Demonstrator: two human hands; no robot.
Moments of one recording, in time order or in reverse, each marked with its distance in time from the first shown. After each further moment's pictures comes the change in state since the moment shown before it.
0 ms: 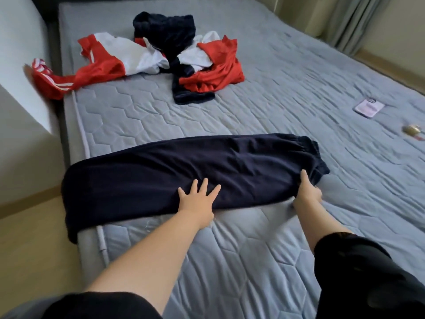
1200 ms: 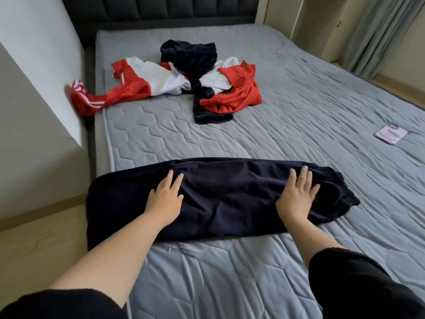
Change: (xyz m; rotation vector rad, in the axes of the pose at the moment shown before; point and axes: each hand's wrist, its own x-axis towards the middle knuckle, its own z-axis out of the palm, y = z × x) left_hand -0.008 -0.117 -0.013 -0.276 0.279 -0.240; right_hand -0.043 0.009 0.050 -1.312 -0.036 -1.054
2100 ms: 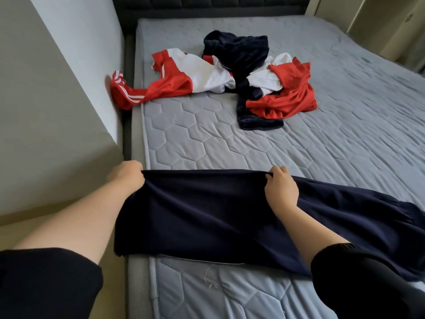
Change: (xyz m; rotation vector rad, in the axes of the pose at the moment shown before) left_hand 0.081 -0.186 -0.061 -0.070 0.045 -0.484; right_hand 0.037 -0.177 0.031 0.321 -0.019 -0.266
